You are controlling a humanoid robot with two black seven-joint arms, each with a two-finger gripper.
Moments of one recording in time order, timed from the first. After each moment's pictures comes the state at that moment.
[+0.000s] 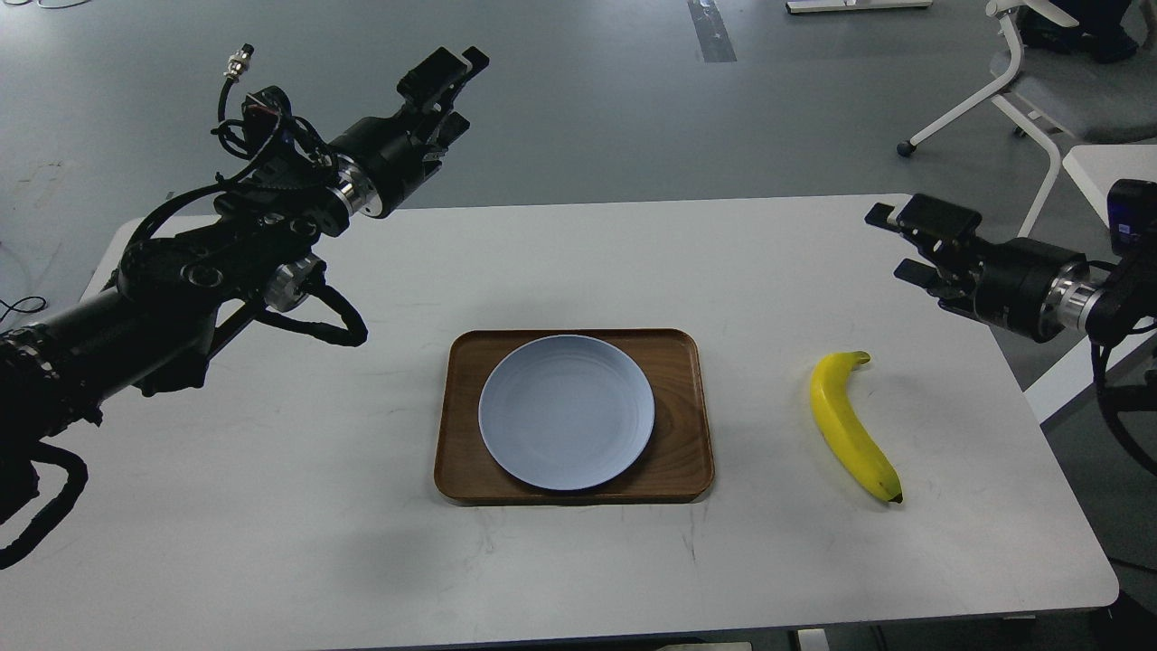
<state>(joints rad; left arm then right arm) -1.13 0.29 -0.21 -0.73 0.32 -0.06 -0.33 0.66 -0.96 0.47 1.30 -1.03 0.24 0.16</state>
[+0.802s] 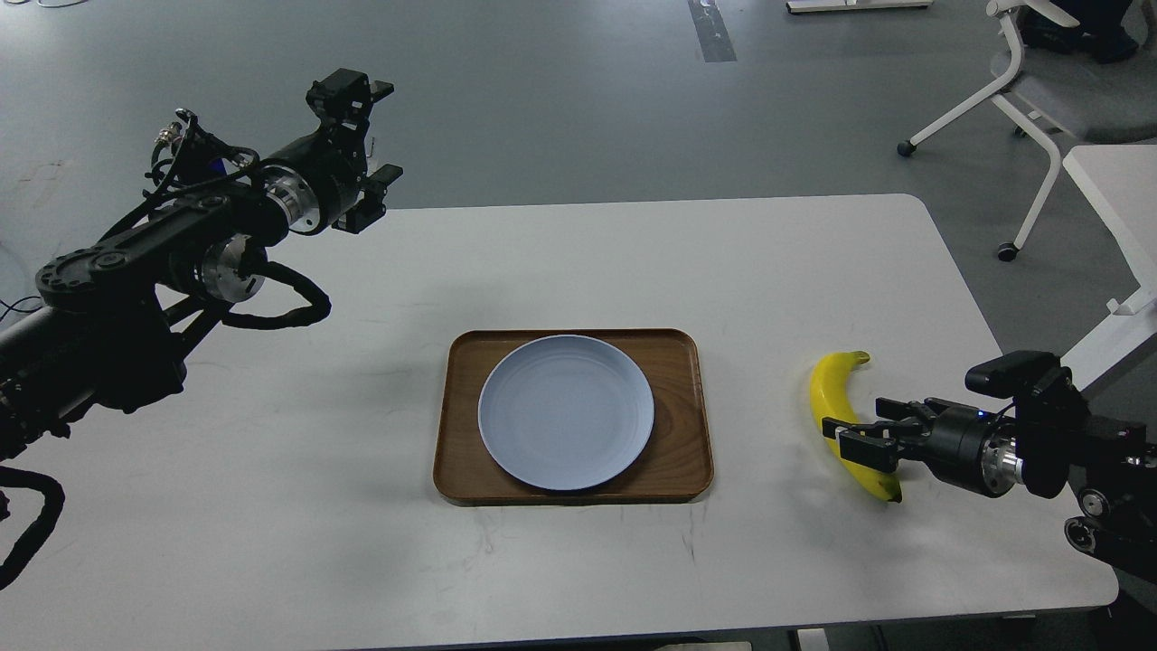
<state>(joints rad) -1.04 0.35 -0.36 -0.73 0.18 -0.08 -0.12 0.64 -0.84 0.06 1.18 -1.56 -0.08 0.27</state>
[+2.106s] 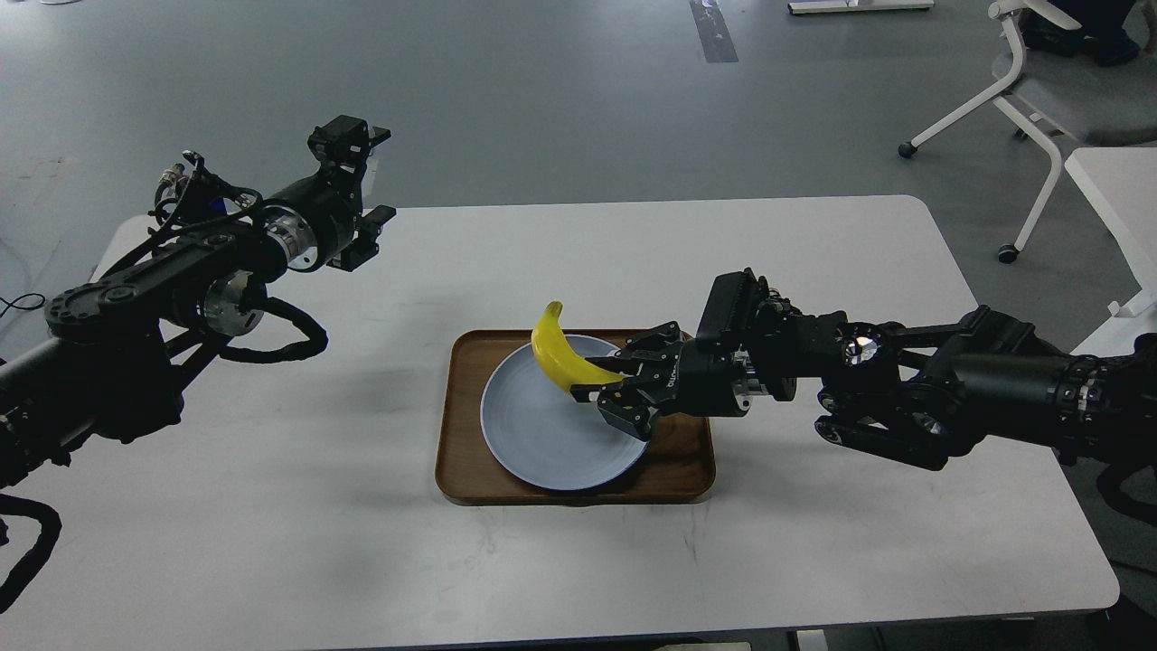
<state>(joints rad) -0.98 0.36 -0.35 -0.73 0.19 -0.08 -0.12 1.12 -0.23 -0.34 0.92 -1.62 -0.28 0.49</state>
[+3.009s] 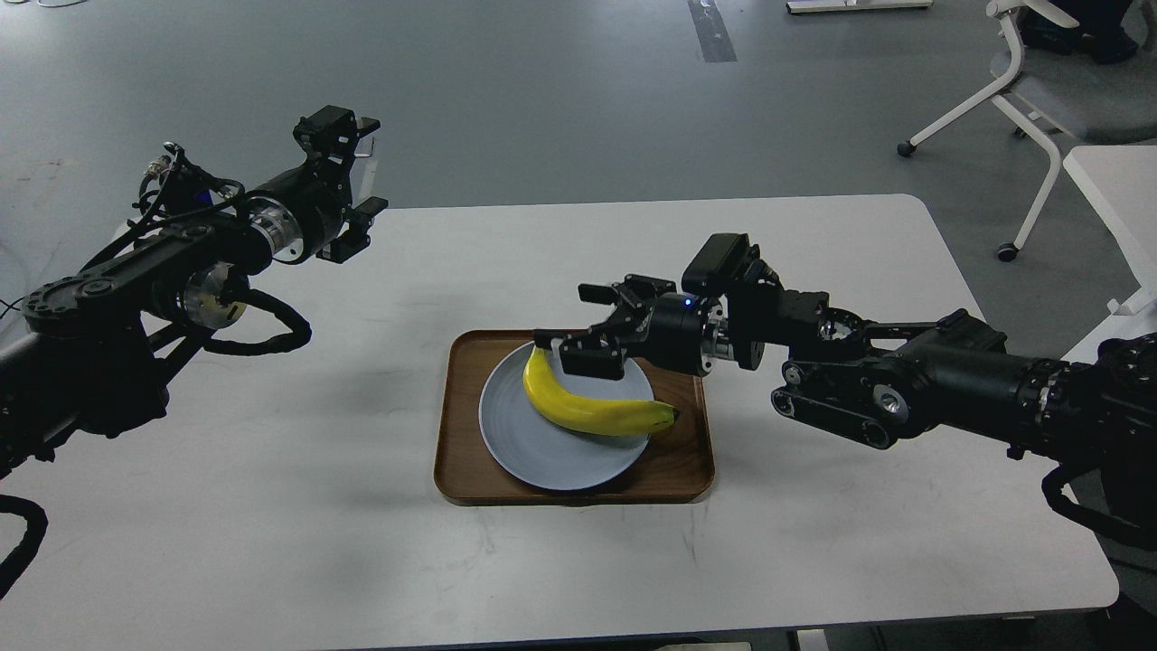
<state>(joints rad) -0.99 0.38 -0.36 -0.72 0.19 -0.11 -0.12 1.09 -0.20 -0.11 0.85 -1.27 -0.27 0.49</state>
